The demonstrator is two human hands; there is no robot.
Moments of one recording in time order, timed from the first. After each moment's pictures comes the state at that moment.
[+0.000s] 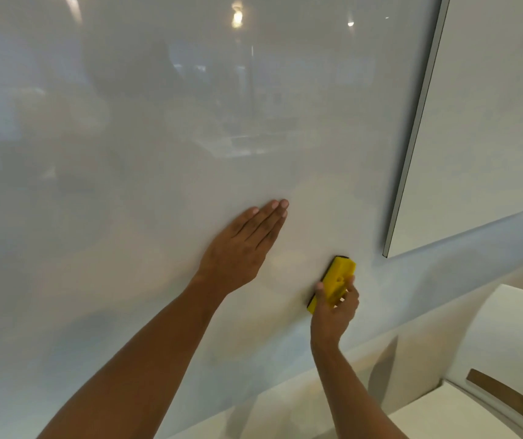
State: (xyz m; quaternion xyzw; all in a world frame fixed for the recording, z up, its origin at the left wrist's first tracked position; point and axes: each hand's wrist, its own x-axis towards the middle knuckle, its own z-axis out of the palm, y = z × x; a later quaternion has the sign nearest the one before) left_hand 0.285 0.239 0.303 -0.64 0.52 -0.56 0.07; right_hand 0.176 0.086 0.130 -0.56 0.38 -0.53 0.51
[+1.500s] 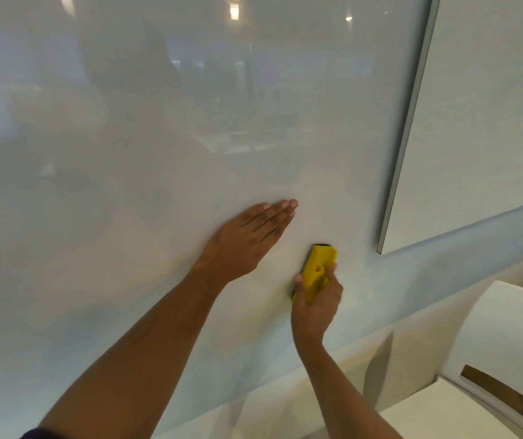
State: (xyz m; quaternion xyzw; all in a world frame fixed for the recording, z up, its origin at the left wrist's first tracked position) left_hand 0.288 0.217 0.310 -0.59 0.57 -0.55 0.13; right_hand 0.173 0.097 0.157 -0.64 0.36 -0.52 0.43
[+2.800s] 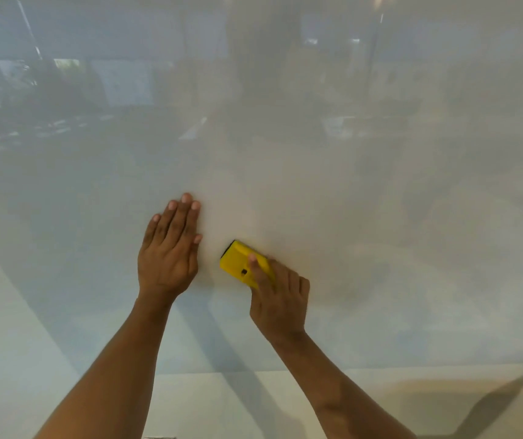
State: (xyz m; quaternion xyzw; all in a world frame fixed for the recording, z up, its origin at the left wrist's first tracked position) left_hand 0.337 0.614 0.231 -0.78 0.24 -0.57 -0.08; right_hand 0.248 0.404 0.171 -0.84 -0.05 -0.53 0.09
